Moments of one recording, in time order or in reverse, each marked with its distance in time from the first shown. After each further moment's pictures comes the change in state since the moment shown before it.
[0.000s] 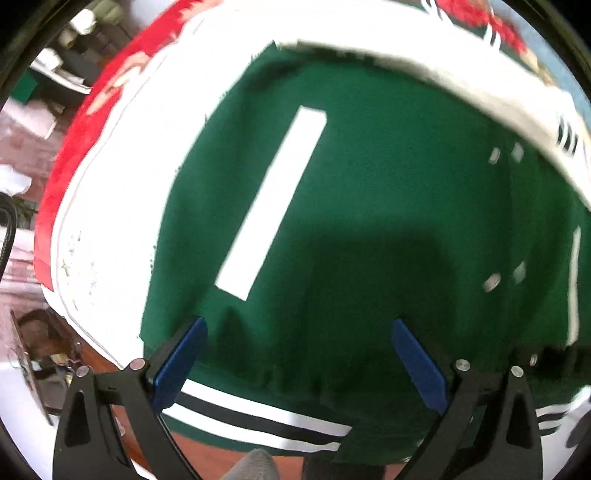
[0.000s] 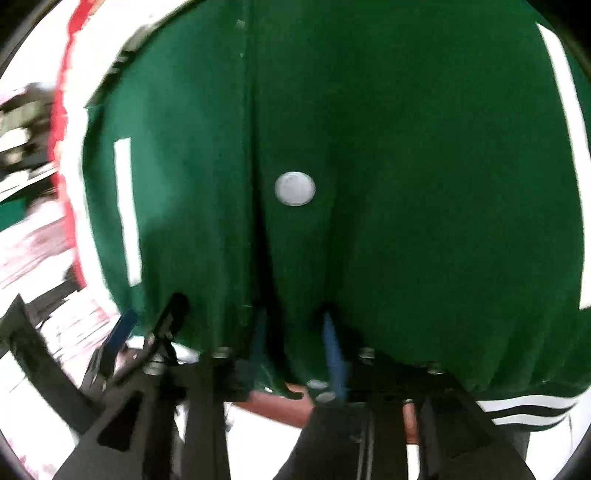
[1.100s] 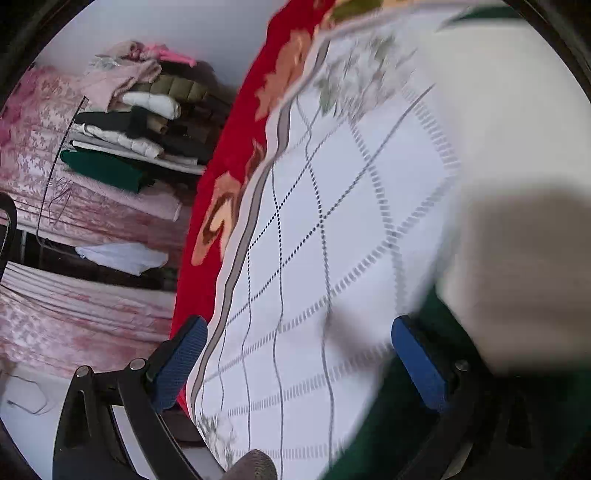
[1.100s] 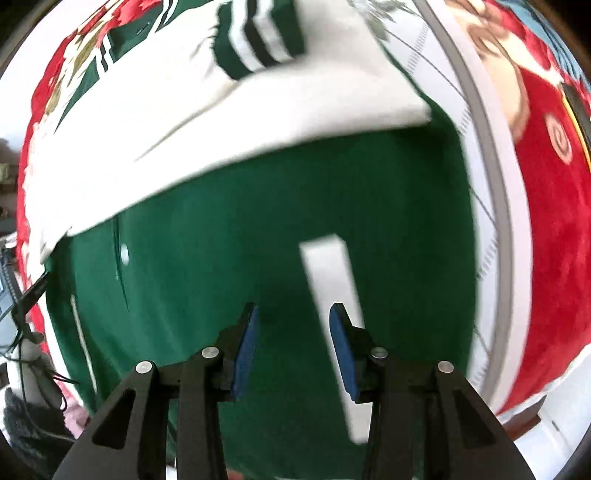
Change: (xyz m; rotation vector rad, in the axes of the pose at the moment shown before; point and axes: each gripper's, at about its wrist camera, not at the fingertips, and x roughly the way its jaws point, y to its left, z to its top) left arm 0.110 0.027 0.218 0.049 -0.111 0.737; right arm -0.217 -0.193 0.047 0.133 -0.334 -0.303
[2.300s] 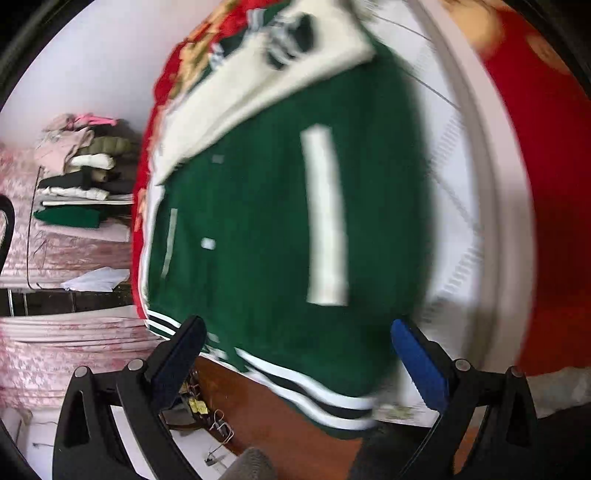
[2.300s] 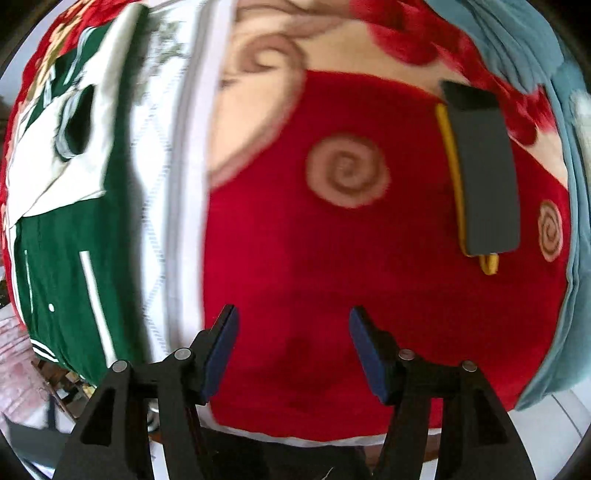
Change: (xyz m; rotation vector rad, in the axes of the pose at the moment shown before) left arm -0.428 -0.254 -0.281 0.332 -0.041 -0.173; right arm -0.112 -0.340 0.073 -0.199 0.137 -0.105
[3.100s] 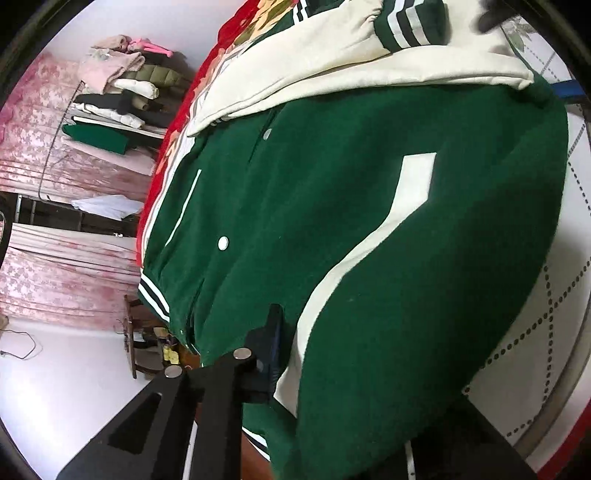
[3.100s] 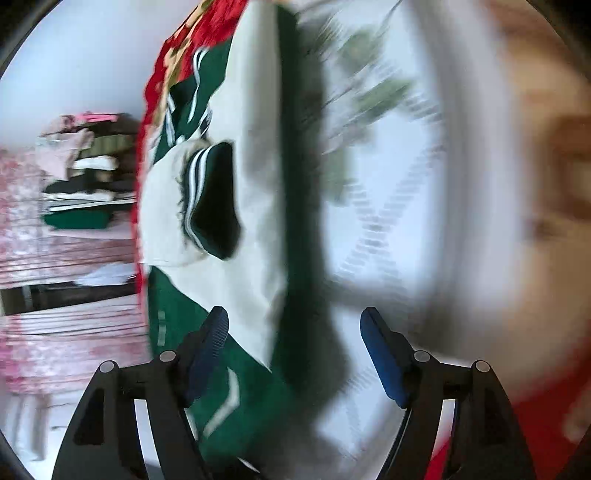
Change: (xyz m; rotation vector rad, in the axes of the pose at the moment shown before) left arm 0.084 0.065 0.070 -0.352 0.107 0.046; right arm 0.033 0.059 0.124 -0.125 -0.068 0.742
